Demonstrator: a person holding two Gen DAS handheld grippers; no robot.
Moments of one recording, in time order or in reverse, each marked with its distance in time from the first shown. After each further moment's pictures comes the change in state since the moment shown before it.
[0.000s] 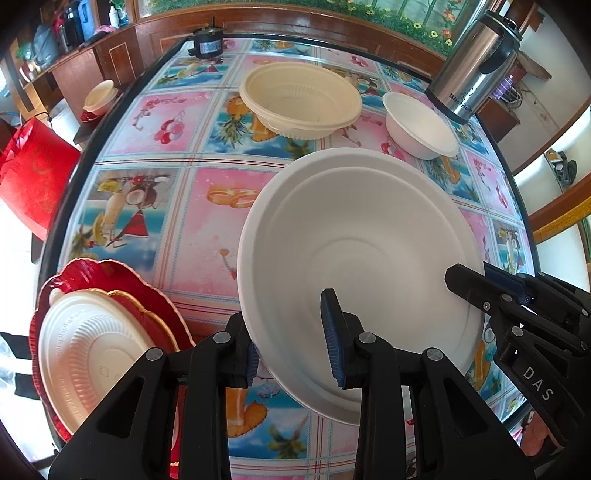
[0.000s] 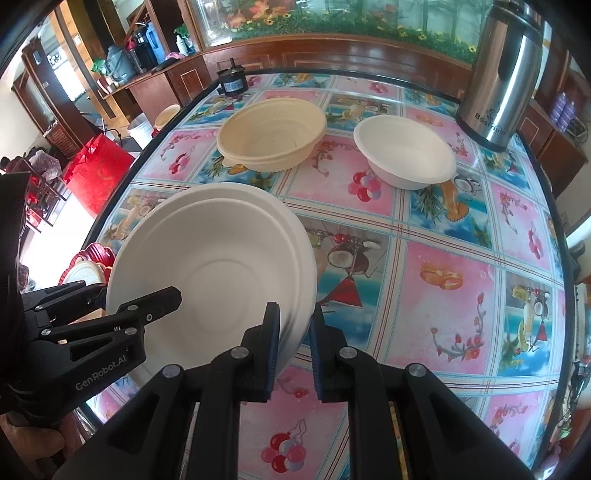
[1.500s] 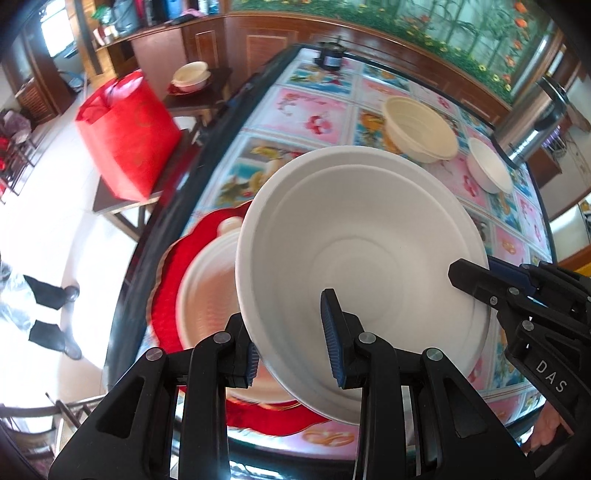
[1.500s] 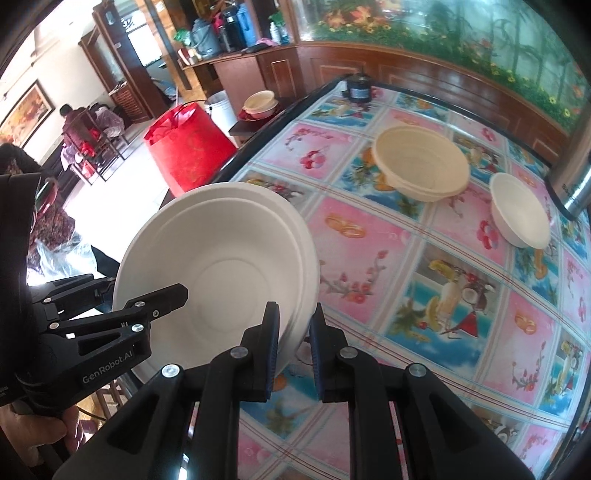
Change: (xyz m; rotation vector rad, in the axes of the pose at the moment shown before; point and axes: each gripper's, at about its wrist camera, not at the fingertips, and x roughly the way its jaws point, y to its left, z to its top) left arm -0.077 0.121 -0.061 -0.196 -0.048 0.148; right arm -0.002 0.128 0.007 -0.231 0.009 0.183
